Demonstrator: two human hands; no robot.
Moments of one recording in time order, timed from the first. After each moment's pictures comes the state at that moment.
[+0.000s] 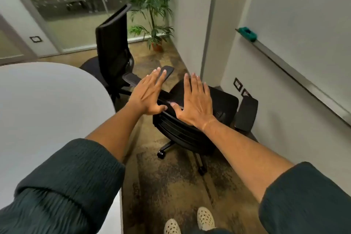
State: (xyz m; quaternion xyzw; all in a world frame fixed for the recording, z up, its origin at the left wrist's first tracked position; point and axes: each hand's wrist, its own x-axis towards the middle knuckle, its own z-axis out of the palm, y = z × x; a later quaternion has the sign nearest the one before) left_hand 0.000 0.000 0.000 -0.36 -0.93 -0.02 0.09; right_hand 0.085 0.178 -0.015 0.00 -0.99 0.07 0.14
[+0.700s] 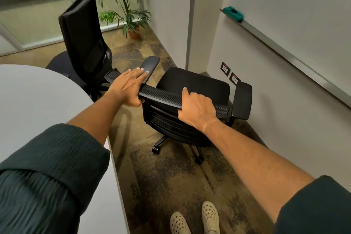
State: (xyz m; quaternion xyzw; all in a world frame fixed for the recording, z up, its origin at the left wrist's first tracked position) left_hand -0.107 -0.030 -0.044 -0.41 -0.91 0.08 -0.01; right_hand 0.064 0.171 -0.036 -0.07 -1.00 0.02 0.00
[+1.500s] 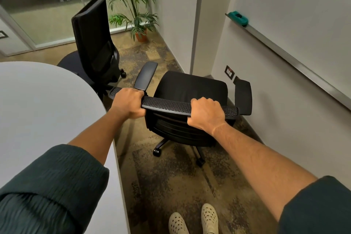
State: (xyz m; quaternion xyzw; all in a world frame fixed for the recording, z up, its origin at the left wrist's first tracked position) left_hand -0.046 -0.048 -0.056 -0.34 -0.94 0.00 0.03; right_hand 0.093 0.185 -0.034 -0.04 -1.00 0.02 -0.02
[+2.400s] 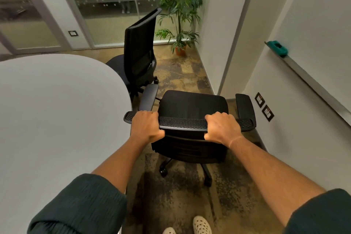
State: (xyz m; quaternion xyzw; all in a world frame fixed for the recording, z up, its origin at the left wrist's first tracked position) left_hand 0.054 -0.044 -0.052 -0.13 -0.99 -0.02 0.04; right_hand 0.085 0.214 -0.021 0.11 -0.99 -0.03 -0.06
